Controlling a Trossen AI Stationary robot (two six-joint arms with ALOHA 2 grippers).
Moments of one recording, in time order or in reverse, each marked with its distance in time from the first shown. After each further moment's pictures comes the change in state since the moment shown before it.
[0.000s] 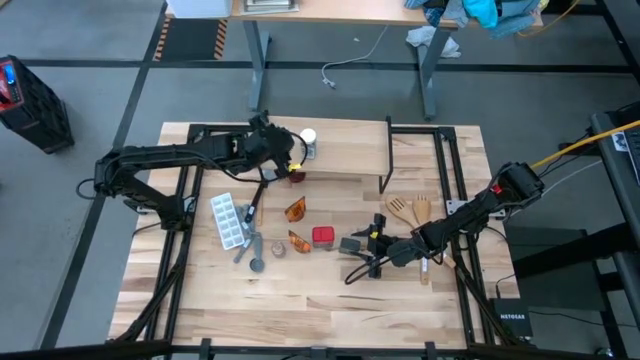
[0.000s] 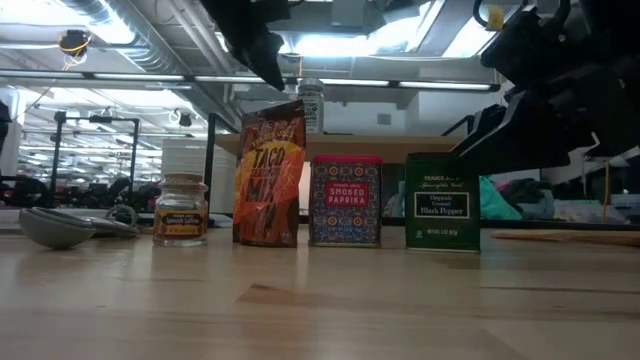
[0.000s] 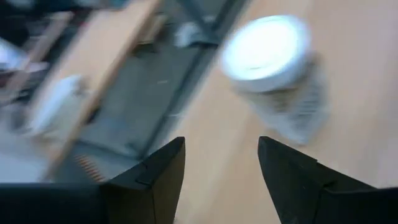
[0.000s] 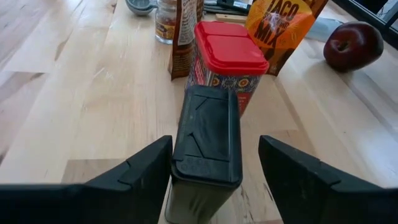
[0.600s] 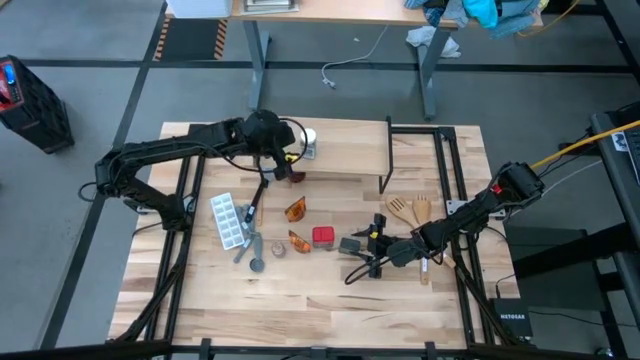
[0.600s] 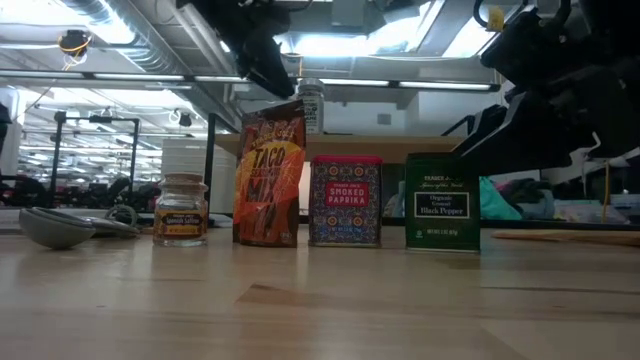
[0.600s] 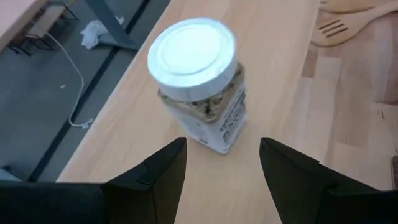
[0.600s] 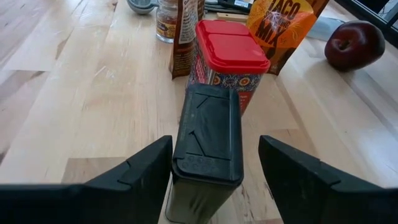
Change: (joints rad) left arm 0.154 0.009 0.000 0.004 0.492 -0.022; right arm 0.000 0.000 0.000 -0.005 -0.004 0.000
